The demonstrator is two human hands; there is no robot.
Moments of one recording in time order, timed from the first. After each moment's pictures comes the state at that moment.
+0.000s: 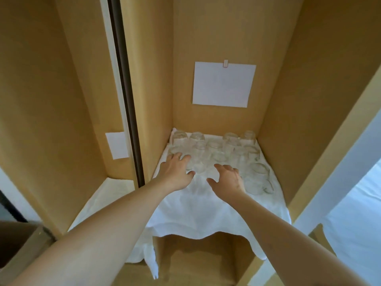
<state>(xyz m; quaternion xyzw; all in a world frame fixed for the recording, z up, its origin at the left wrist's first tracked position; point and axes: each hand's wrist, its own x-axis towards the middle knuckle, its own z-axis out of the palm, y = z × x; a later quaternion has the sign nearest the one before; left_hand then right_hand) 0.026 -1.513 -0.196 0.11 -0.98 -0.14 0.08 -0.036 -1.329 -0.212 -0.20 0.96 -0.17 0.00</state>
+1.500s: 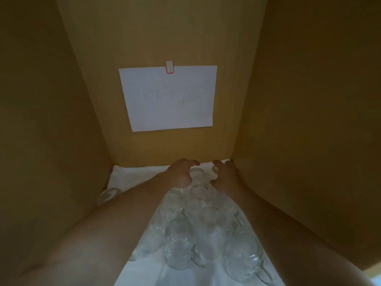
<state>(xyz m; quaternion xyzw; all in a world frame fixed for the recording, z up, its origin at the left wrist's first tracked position) -0.361 -1.487 -0.201 -0.02 -0.97 -0.21 -0.10 -0.377 -1.304 -0.213 -0.09 0.97 -0.20 0.07</state>
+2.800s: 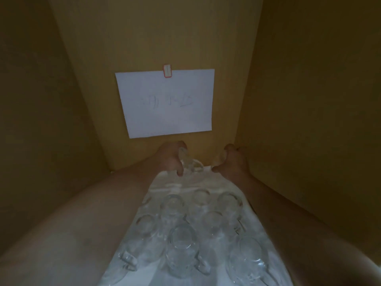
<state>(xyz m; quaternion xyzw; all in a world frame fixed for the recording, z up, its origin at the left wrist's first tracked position) -0.374 -1.527 -0.149 -0.02 -0.95 -0.30 -0.02 -0.402 -1.303 -0.178 -0.02 0.95 -0.29 -0.04</state>
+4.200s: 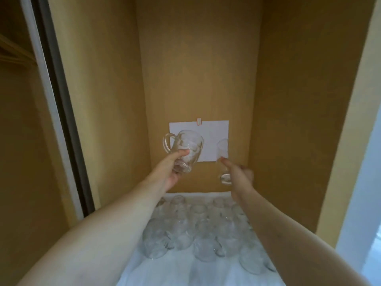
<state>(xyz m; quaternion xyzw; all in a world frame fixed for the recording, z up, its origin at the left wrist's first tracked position) -0.145 -1.517 -0.044 0.07 -0.48 -0.87 0.10 -0.214 -1.321 -0.088 0.04 0.60 -0.80 -0.01</state>
